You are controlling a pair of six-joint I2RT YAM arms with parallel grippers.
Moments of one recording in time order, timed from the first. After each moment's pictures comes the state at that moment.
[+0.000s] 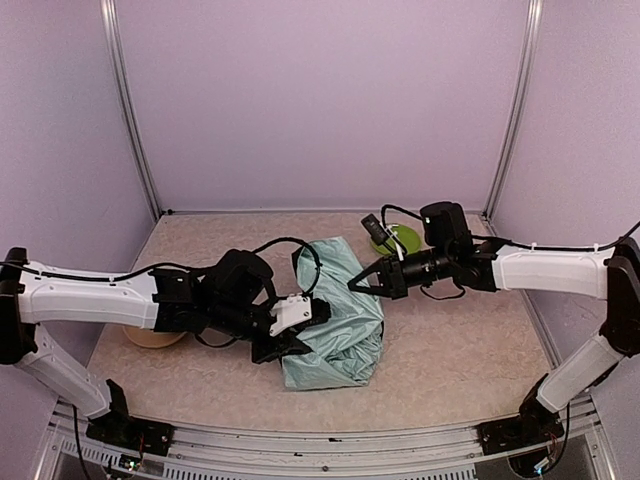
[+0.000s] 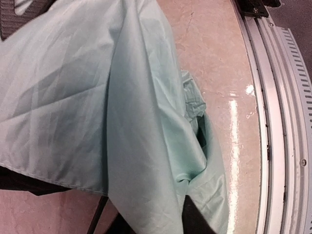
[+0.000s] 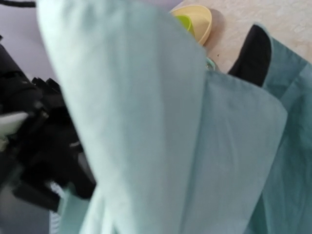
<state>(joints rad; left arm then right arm) -1.06 1.43 0.92 -0.26 0.20 0.40 0.66 1.50 0.95 0.06 -0.80 0.23</state>
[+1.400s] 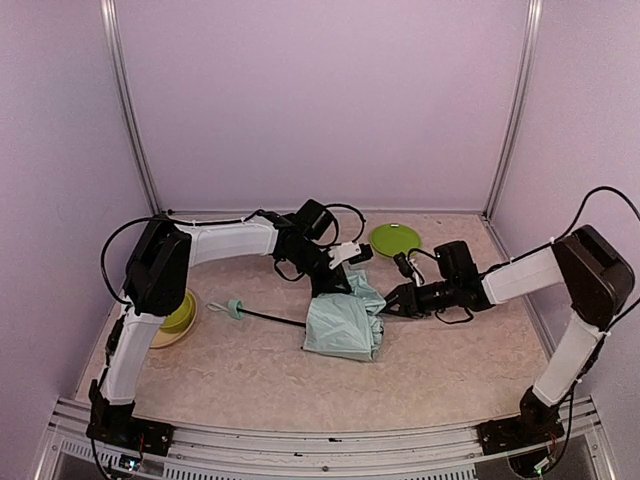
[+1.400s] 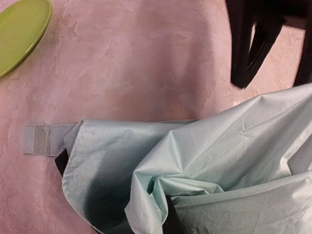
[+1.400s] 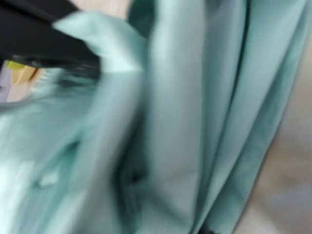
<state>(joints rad) -0.76 2.35 1.92 -0.57 0.48 0.53 0.46 1.74 0.74 0.27 -0.73 0.41</state>
